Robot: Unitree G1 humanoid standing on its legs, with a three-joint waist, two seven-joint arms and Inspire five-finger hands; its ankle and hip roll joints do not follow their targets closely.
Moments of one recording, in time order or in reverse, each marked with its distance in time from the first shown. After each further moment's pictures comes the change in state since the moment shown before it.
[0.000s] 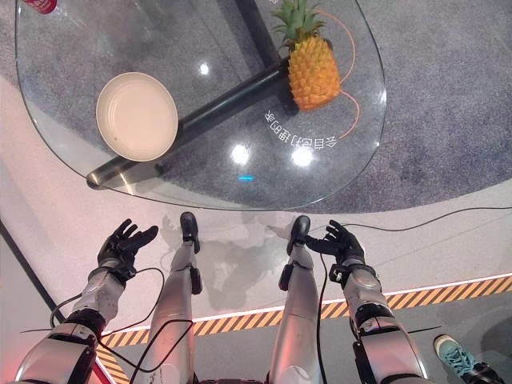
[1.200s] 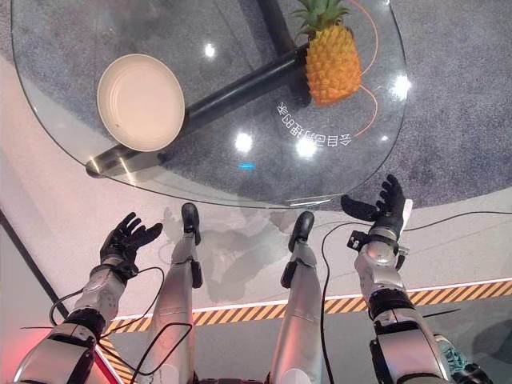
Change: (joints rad) left arm 0.009 0.014 -0.077 -0.035 0.024 -0.040 -0.019; right arm -0.044 -0.124 0.022 -0.282 -0.050 -0.023 -0.503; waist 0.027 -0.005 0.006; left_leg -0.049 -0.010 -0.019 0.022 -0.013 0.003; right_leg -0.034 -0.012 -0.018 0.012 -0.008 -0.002
